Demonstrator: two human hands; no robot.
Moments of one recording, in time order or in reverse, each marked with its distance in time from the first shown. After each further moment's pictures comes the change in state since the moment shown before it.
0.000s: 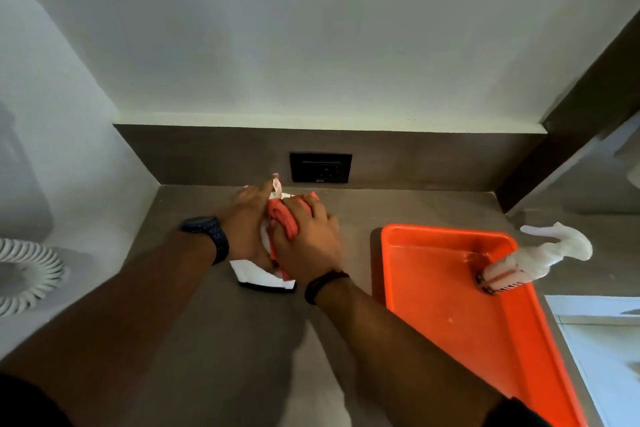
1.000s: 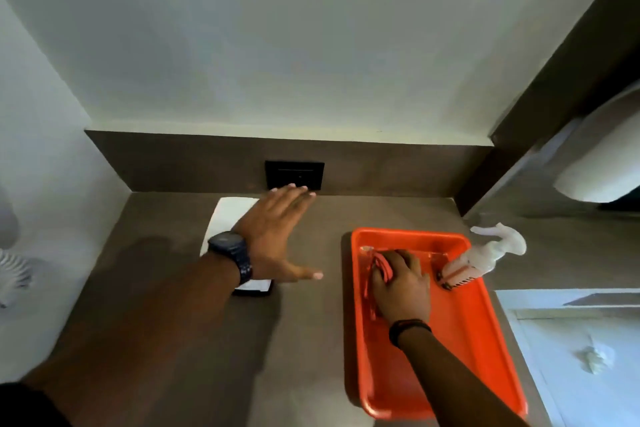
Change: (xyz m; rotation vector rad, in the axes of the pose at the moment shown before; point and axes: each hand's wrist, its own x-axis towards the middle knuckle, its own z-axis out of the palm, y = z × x) left_hand 0.007 0.065 0.025 0.144 0.150 0.237; right_hand -0.085 0.121 -0.093 -0.254 0.167 0.502
